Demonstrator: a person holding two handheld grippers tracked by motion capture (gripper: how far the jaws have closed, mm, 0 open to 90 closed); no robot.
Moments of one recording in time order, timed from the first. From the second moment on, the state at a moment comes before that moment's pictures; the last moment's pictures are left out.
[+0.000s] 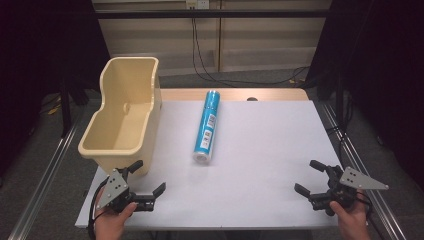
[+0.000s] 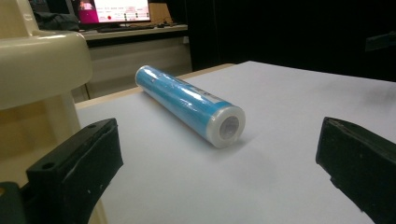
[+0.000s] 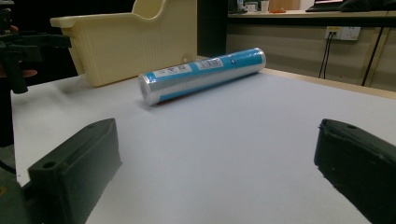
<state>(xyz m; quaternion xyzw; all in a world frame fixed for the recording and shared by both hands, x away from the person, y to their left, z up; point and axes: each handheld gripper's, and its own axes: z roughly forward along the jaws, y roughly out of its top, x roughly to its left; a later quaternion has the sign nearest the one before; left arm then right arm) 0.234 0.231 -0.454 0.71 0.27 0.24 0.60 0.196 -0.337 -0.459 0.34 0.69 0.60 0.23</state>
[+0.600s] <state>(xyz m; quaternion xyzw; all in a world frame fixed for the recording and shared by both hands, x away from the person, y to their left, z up) 0.246 0.203 -0.450 0.72 0.26 0.23 0.60 0.194 -0.335 -0.460 0.33 0.70 0.59 0.23</state>
